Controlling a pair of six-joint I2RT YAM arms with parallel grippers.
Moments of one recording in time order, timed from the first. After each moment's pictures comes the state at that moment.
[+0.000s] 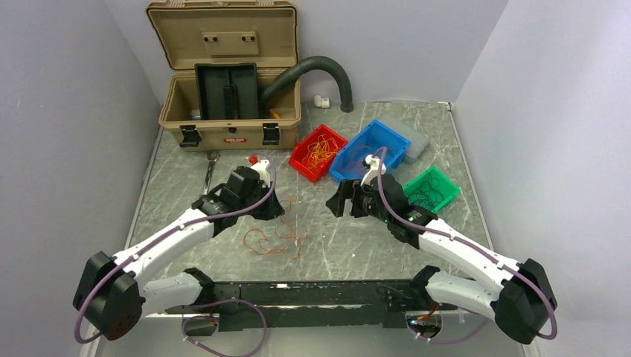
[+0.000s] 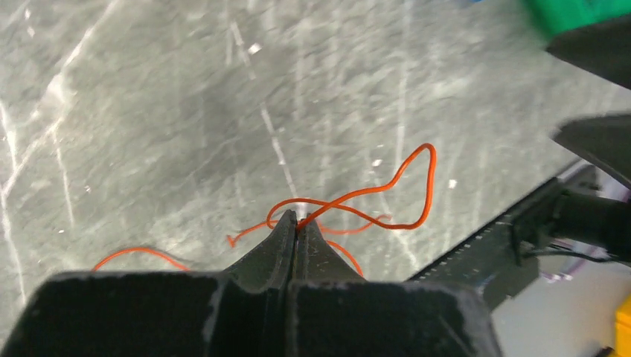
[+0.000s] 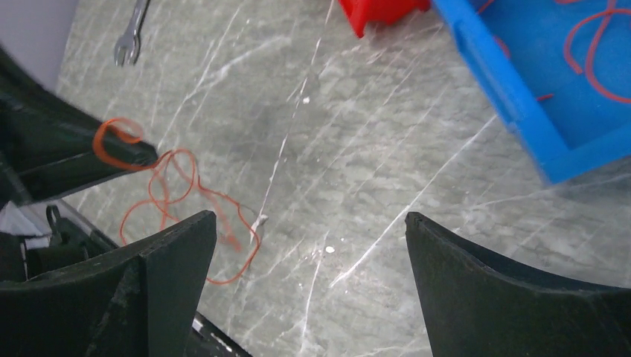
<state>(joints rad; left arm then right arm) -0.61 1.09 0.73 -0.33 0.18 -0.53 0.69 1.00 0.61 -0.09 -0.01 0.57</state>
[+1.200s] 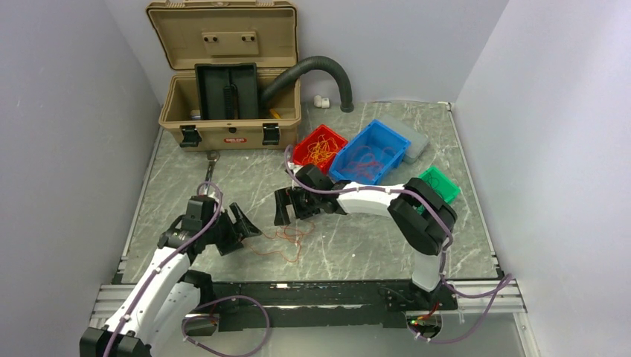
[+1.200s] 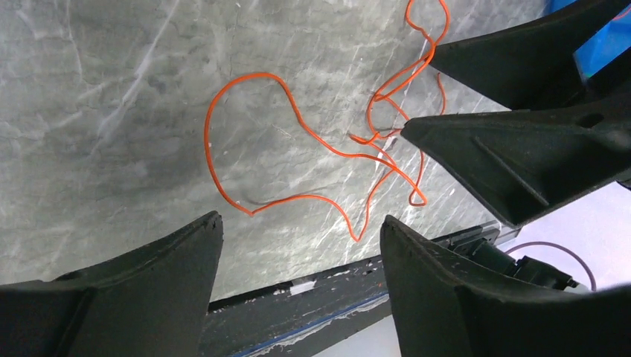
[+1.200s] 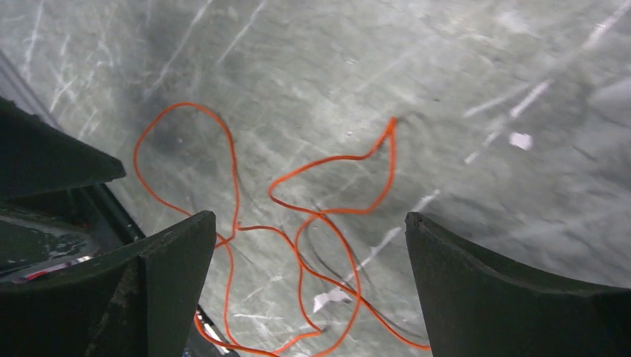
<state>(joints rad) -0.21 0.72 0.41 -0.62 0.35 -0.79 0.87 1.85 1.08 -0.07 -0.27 0.52</state>
